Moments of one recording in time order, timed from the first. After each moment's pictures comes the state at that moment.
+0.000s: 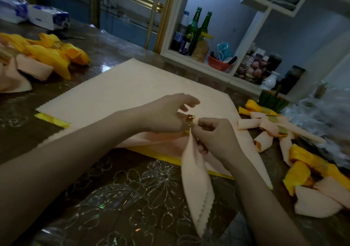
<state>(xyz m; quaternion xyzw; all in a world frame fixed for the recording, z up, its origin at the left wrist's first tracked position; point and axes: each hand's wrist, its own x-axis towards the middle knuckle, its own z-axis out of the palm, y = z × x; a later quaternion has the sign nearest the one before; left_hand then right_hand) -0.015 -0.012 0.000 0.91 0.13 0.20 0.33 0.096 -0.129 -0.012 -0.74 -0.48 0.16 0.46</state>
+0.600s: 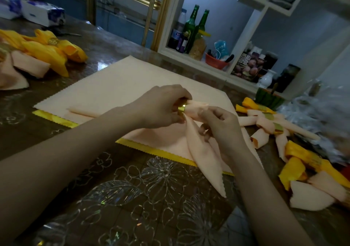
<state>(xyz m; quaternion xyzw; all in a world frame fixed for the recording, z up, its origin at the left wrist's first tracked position) -0.019 0.000 -0.001 0.95 0.13 0.26 0.15 0.095 -0.128 -0.004 -0.72 -0.39 0.17 0.56</state>
